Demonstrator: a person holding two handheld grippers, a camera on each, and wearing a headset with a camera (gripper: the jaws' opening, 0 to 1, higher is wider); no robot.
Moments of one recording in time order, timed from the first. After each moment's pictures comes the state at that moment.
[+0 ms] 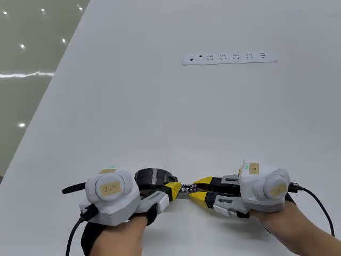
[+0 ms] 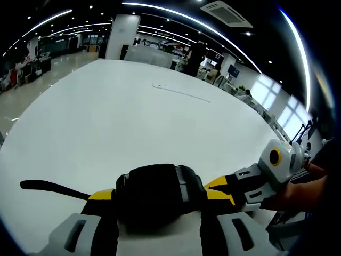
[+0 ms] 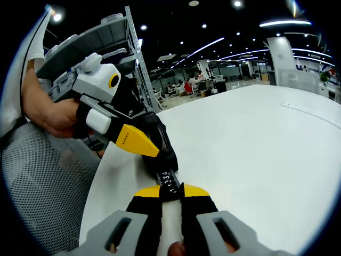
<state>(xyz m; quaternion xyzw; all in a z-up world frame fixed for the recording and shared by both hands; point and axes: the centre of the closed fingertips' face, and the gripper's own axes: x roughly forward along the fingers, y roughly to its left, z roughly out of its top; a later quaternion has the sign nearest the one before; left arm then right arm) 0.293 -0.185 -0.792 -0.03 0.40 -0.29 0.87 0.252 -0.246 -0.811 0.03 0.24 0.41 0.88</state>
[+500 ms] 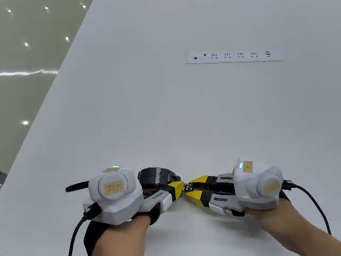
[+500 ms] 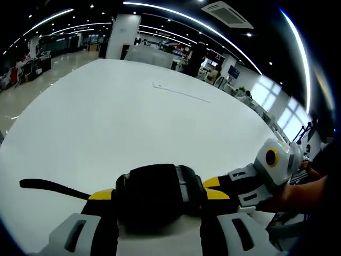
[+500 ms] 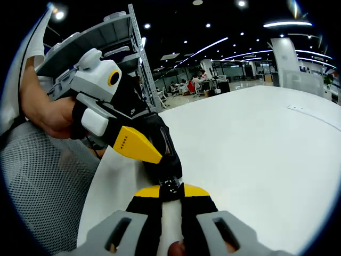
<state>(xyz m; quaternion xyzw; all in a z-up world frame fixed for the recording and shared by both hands) 0.294 -0.184 -0.792 -0.03 0.40 -0.29 0.87 0.260 -0.231 -0.812 0.03 0.24 0.42 0.87</state>
